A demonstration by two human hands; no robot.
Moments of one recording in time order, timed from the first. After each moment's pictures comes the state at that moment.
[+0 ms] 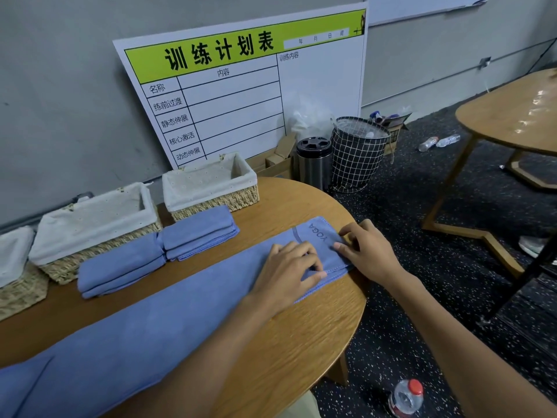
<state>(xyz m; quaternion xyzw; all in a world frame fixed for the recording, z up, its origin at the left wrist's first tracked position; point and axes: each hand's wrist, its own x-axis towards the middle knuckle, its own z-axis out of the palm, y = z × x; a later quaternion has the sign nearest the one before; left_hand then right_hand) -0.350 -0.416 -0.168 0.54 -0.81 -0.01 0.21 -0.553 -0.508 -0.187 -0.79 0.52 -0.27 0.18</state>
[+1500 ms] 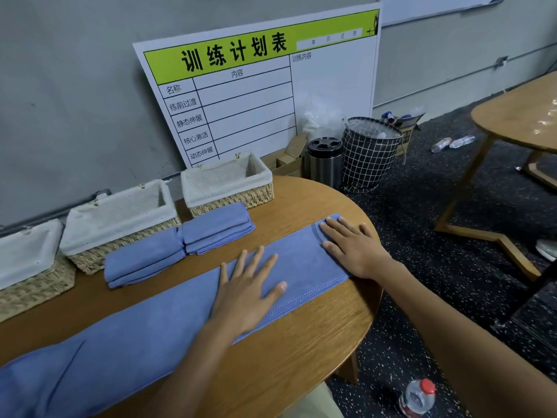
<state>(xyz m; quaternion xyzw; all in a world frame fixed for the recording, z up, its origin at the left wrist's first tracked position) -0.269 -0.353 -0.180 0.73 -0.68 -0.06 0.01 -0.508 -0.505 -0.175 -0.88 0.46 -0.04 0.11</state>
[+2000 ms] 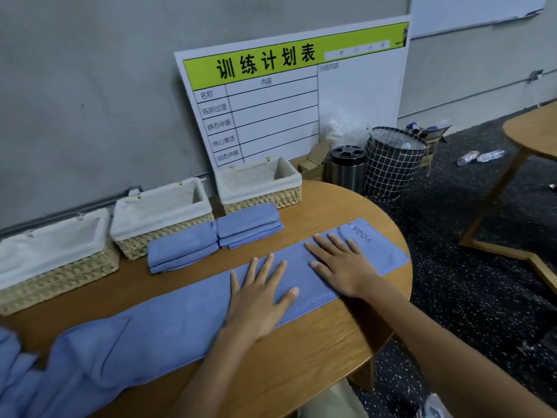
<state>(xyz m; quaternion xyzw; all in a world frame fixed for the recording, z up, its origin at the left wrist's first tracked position) -0.258 -0.318 -0.175 0.77 -0.64 -0.09 0.01 -0.446 -0.458 -0.182 -0.91 0.39 -0.04 0.12</state>
